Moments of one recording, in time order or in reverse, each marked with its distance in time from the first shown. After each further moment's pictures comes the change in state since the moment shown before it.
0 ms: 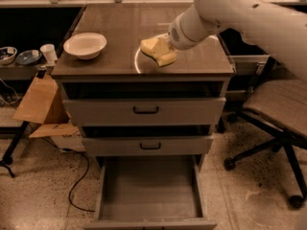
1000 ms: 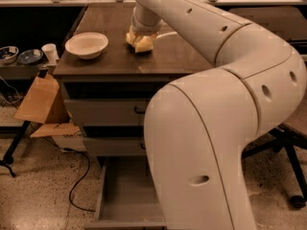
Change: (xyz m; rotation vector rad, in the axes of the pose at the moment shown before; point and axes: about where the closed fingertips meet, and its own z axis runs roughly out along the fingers) arm -0.084 -0.006 0.120 0.188 0.134 0.150
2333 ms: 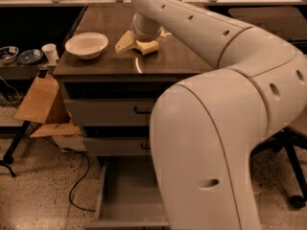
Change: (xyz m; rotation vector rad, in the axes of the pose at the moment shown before) arm 0.015 0.000 0.015 -0.005 -0.007 -0.054
